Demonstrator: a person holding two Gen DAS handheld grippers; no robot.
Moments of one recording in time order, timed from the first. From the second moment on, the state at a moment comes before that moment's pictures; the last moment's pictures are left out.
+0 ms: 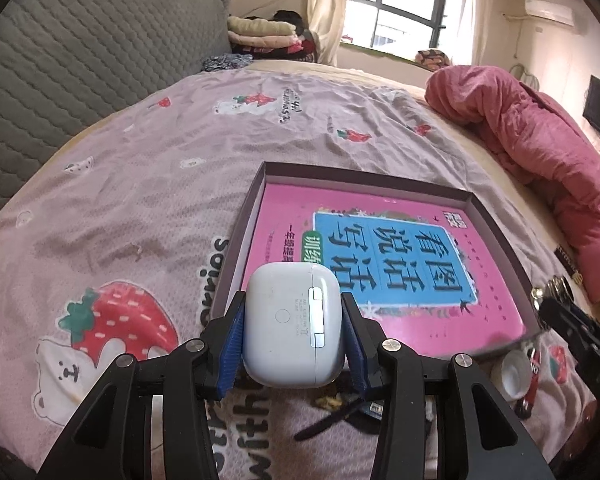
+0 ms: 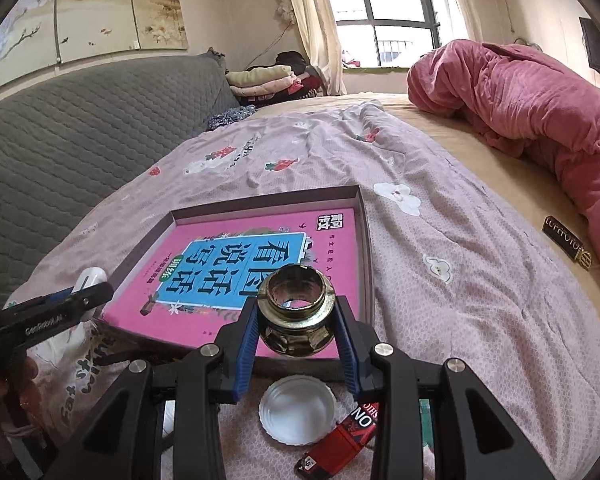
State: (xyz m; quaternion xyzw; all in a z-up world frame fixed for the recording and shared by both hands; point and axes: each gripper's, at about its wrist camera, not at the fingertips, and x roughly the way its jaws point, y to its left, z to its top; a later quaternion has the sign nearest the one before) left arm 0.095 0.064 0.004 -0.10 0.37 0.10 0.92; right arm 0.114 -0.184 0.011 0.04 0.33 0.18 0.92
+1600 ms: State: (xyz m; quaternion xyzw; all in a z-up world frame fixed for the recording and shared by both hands) left arm 0.134 0.062 -0.036 -0.09 0.42 0.09 0.90; right arm 0.142 -0.166 -0.014 0.02 0.36 0.18 0.91
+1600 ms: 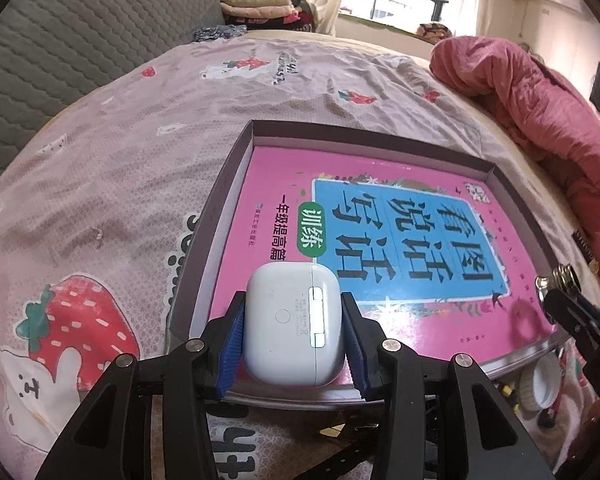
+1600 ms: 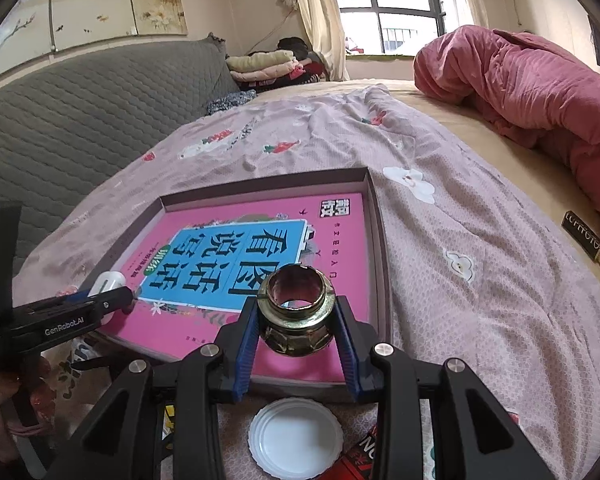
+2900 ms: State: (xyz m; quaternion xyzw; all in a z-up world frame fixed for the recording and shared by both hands) left arm 0.133 0.058 -0.040 -0.07 0.44 0.09 0.89; right arm 0.139 -0.169 -0.014 0.00 0.41 0.17 0.90
